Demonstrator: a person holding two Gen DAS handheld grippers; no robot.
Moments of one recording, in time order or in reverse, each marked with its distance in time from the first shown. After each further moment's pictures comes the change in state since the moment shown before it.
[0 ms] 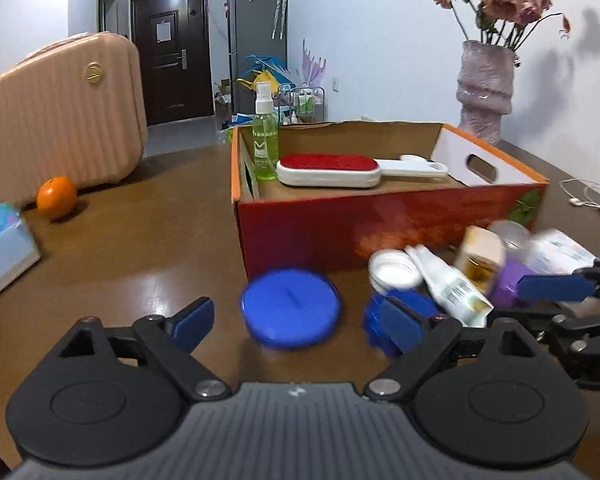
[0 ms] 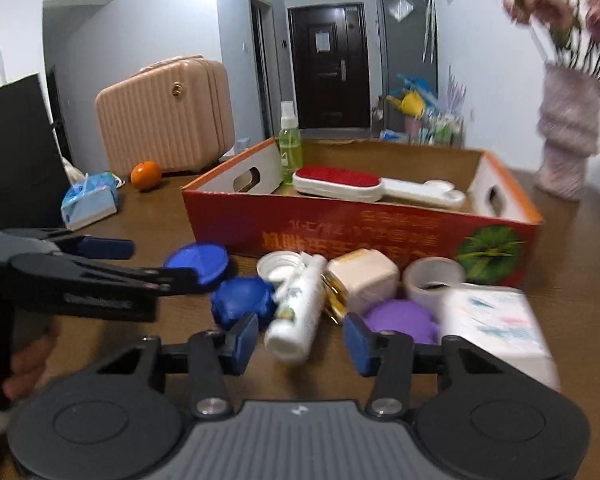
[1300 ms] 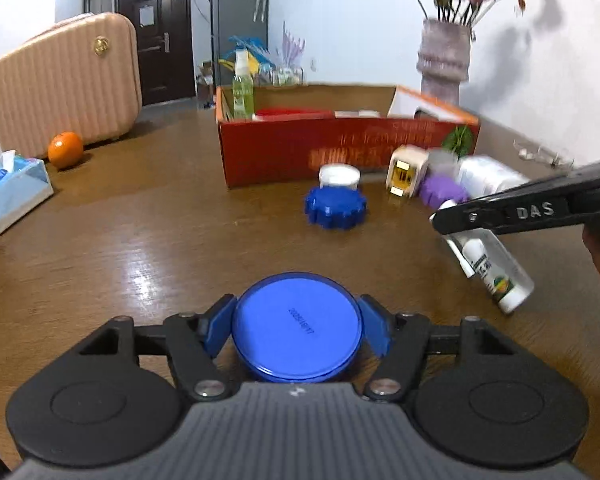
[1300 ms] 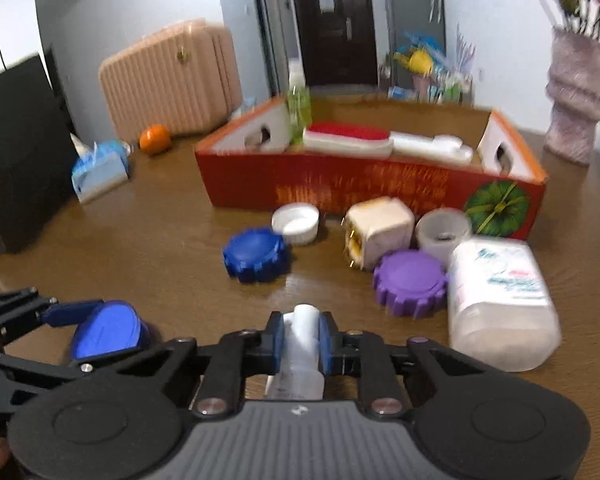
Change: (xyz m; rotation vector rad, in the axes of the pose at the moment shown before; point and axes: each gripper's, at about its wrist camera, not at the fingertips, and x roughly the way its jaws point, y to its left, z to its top) left arm -0.076 -0.015 -0.069 0.013 0.054 -0.059; right arm -0.031 0.006 -0.009 0.005 0.102 0.019
